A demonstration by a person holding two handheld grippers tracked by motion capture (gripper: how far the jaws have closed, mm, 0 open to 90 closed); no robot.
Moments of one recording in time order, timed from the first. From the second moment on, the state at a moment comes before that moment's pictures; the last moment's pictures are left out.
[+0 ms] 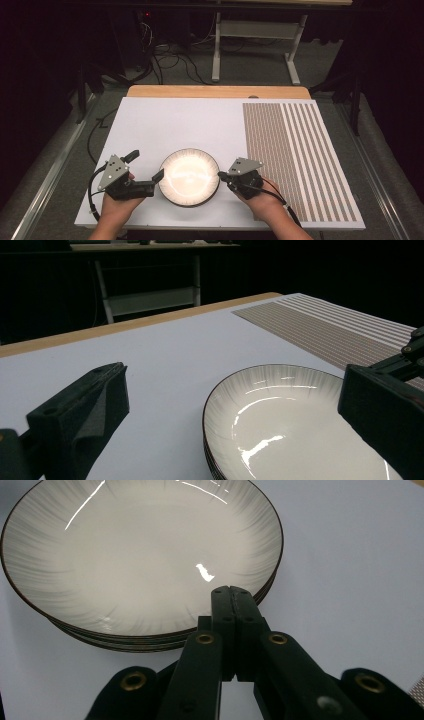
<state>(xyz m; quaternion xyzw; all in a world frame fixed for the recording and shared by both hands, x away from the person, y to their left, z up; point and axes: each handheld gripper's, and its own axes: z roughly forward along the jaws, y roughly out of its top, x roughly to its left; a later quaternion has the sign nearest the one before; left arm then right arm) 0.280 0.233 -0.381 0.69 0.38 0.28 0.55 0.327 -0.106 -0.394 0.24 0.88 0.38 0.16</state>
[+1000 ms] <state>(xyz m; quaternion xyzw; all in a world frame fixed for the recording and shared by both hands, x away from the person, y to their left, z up) 0.280 0.237 -0.380 0.68 0.39 0.28 0.55 0.330 -0.090 -0.396 0.23 0.89 0.38 0.14</state>
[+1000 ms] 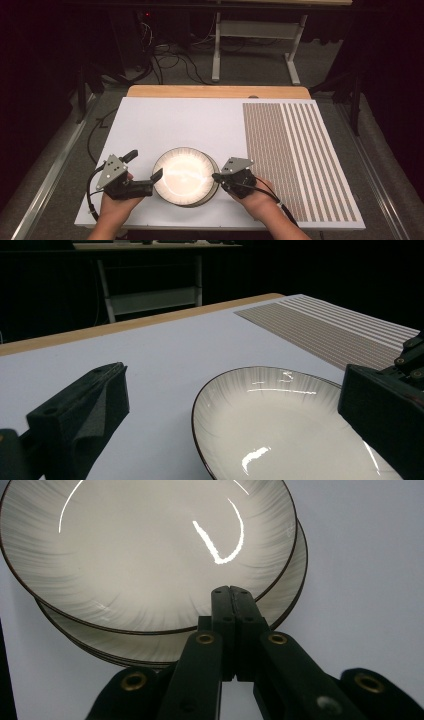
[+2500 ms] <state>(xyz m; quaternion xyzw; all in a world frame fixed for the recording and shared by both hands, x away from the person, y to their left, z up) 0.287 0.255 -0.383 0.68 0.44 0.24 0.53 0.331 -0.068 -0.403 0.22 0.89 0.39 0.11</state>
